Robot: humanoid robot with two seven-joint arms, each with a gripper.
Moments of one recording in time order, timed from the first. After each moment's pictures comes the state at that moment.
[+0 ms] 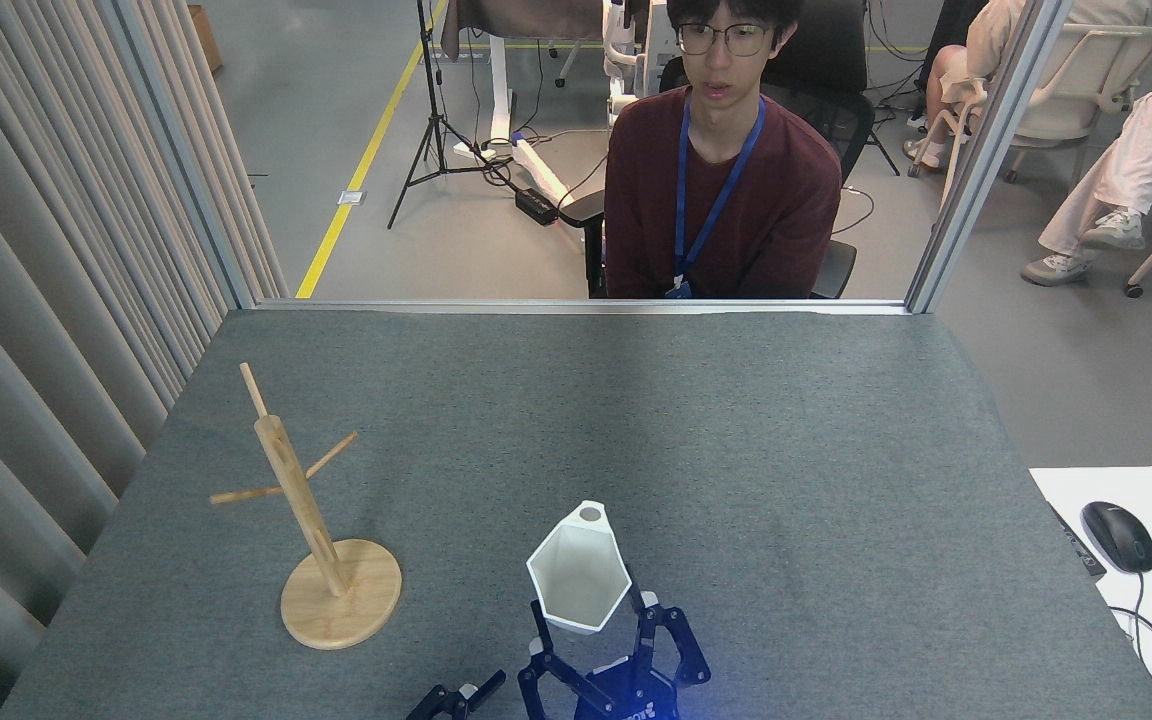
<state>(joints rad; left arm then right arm) 0.27 -0.01 -0.20 -1.66 -1.89 -0.55 0.34 0.12 0.18 0.44 -1.50 1.80 0.10 -0.49</state>
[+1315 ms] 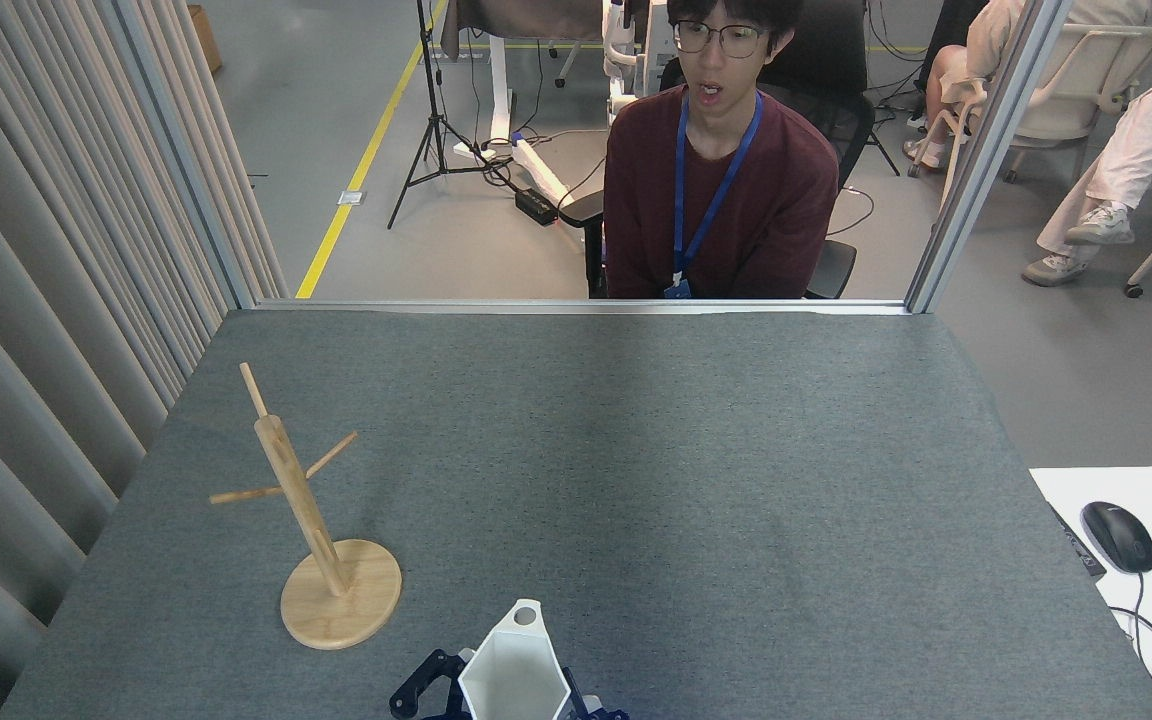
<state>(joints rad) 0.20 -0.03 -0.17 -1.62 -1.88 -0.55 0.33 0.25 0.16 0.61 -1.49 1.85 0.18 -0.54</state>
